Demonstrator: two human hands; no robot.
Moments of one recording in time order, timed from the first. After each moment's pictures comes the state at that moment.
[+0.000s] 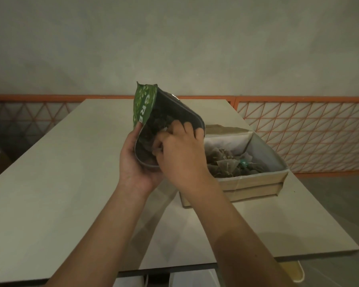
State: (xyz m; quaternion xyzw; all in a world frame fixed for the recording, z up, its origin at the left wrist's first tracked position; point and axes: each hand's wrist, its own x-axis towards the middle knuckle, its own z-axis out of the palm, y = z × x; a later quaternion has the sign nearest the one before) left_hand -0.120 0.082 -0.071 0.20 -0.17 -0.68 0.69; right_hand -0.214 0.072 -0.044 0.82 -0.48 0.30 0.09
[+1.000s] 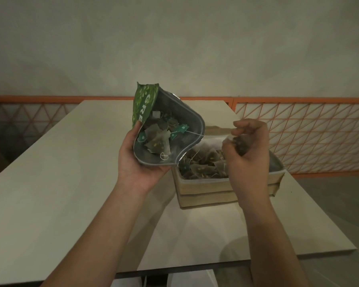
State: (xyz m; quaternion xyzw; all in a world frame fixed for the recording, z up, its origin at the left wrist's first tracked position) left_hand -0.122 0.074 -0.071 0.17 -0.15 -0.72 0.65; right_hand -0.311 0.075 -0.055 0.59 -0.39 0.66 -0.26
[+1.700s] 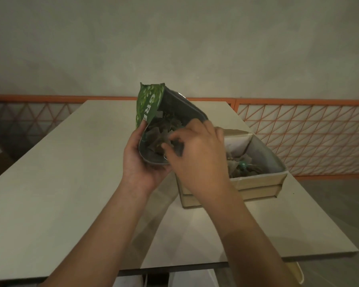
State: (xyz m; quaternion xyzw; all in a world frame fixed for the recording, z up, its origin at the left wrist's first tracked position) left_hand -0.122 0.076 -0.067 0.20 -0.17 -0.69 0.67; right_hand -0.243 0.084 -0.037 0.78 -0.45 0.42 0.08
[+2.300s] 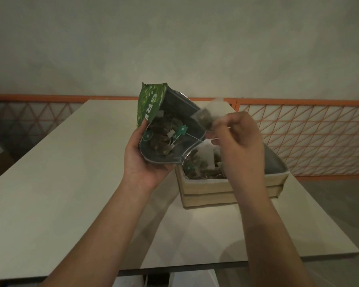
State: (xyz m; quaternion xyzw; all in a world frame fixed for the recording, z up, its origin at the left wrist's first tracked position) left_hand -0.120 0.072 -0.070 0.19 -0.19 -0.70 0.66; right_hand -0.286 0.090 -0.022 0.58 -0.39 0.63 -0.34
